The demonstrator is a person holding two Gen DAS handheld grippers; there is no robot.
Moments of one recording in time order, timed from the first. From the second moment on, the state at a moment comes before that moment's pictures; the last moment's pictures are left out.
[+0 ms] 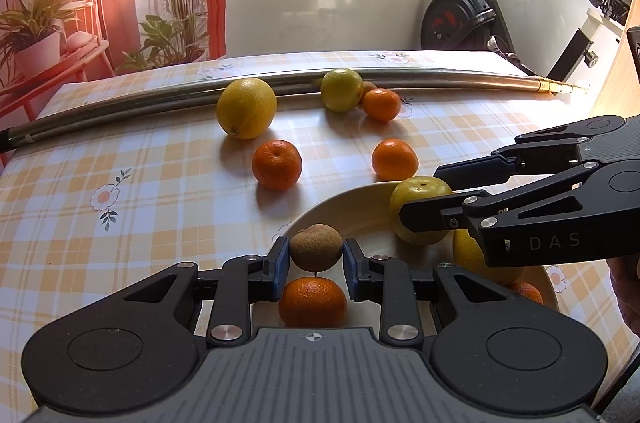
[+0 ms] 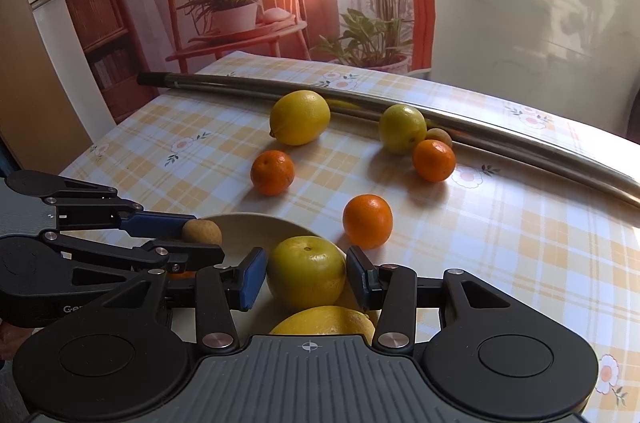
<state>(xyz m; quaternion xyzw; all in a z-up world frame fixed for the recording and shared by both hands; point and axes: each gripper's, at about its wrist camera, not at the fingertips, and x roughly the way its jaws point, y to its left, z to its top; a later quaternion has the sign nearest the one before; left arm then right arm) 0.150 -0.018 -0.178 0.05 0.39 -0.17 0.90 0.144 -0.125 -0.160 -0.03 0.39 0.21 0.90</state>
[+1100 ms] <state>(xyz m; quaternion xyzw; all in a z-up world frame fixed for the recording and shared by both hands) 0.123 -0.002 -0.159 -0.01 0.32 -0.10 0.94 0.125 -0.167 -0.145 0.05 0.35 0.15 0.92</state>
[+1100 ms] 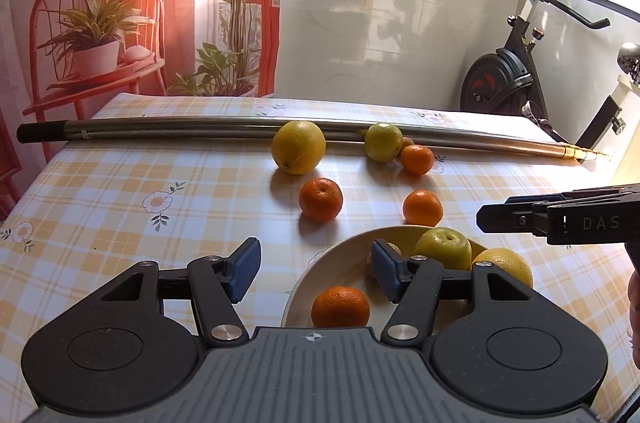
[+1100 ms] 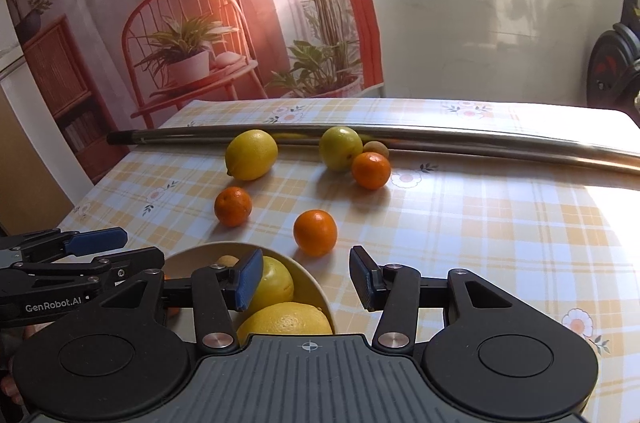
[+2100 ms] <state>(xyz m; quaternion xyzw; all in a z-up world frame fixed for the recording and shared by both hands) 0.145 0.032 -0.134 -0.03 0.29 -0.07 0.95 0.128 -0.185 -0.126 0.05 0.31 0.11 0.94</state>
